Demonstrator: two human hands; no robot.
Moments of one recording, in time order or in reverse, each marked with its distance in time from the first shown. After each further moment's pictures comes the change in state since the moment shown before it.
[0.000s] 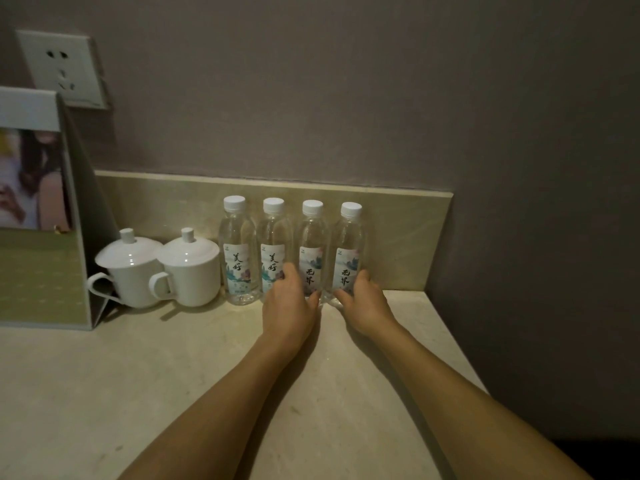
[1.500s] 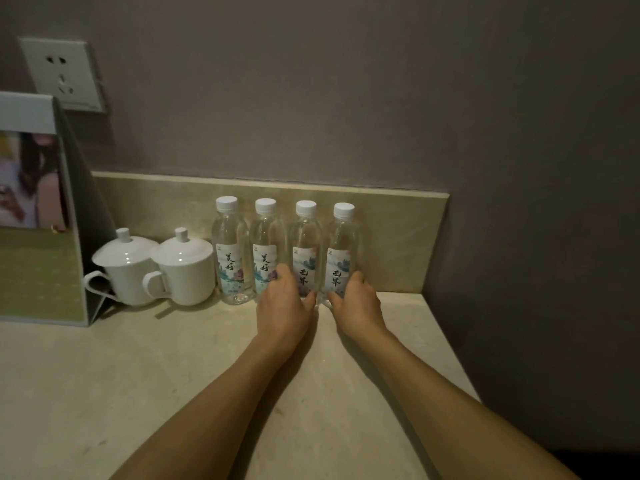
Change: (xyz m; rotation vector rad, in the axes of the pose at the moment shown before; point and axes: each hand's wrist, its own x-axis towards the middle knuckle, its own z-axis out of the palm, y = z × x) left_hand 0.000 0.003 0.009 0.020 0.060 -0.025; right_hand -0.005 -0.003 0.003 -0.017 0.055 0.053
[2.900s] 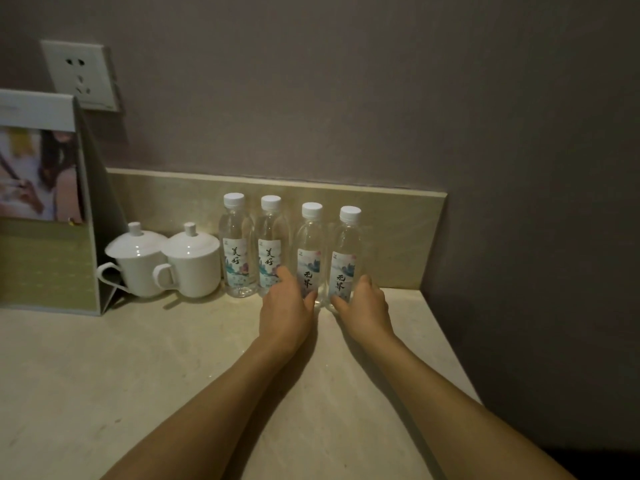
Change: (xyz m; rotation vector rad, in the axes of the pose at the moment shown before) left_hand -0.020 0.010 -0.016 -0.062 -0.071 -0.077; right_hand -0.024 0.004 -0.012 0.036 0.020 0.026
